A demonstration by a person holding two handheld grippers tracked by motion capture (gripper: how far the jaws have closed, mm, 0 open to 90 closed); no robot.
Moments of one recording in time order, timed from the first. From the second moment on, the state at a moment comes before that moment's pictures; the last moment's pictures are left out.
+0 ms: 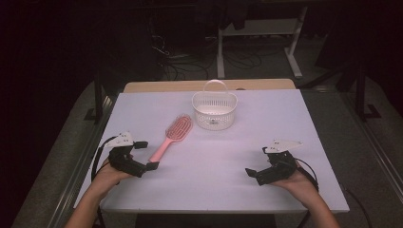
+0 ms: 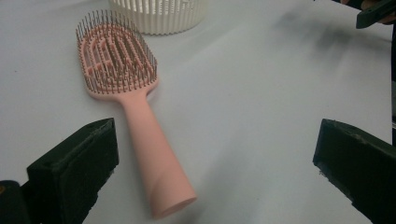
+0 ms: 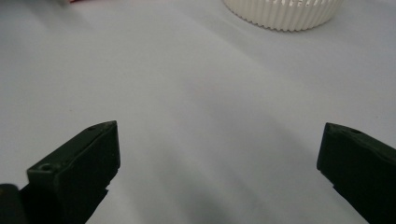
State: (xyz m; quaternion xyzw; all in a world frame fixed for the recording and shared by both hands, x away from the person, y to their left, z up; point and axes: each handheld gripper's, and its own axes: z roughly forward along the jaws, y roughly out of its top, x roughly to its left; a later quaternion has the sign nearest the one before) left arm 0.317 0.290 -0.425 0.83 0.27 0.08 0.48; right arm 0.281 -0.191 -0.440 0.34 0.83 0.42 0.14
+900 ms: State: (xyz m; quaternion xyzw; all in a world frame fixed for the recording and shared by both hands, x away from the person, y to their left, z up) left arm 0.331 0.287 -0.410 0.82 0.28 0.08 0.49; right arm 0.282 -0.189 -0.439 0.34 0.83 0.42 0.13
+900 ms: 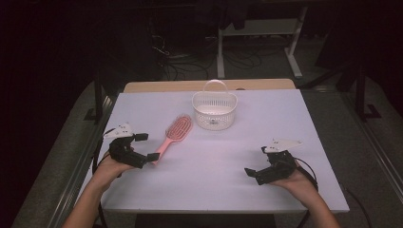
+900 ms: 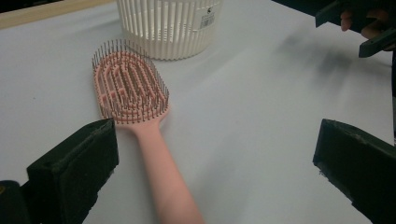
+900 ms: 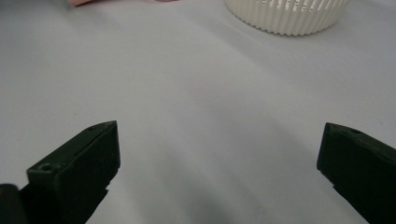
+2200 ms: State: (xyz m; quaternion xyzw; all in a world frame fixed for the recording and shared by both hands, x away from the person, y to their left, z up) left arm 0.373 0.264 -0.384 0.81 0.28 0.10 0.51; right arm 0.283 -0.192 -0.438 0.35 0.82 0.43 0.13
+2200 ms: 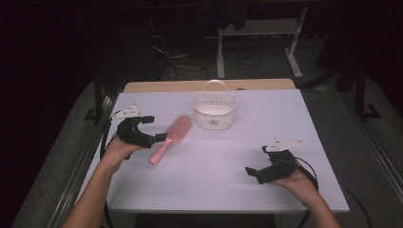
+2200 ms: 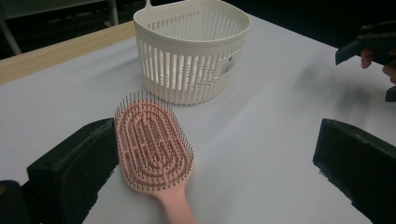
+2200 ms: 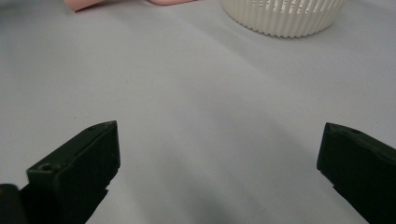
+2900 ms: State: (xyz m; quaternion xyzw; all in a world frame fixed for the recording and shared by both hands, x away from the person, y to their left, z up) left arm 0.391 0.250 -0.377 0.80 0.28 0.11 0.52; right arm 0.283 -0.192 -0.438 0.35 0.82 0.43 0.13
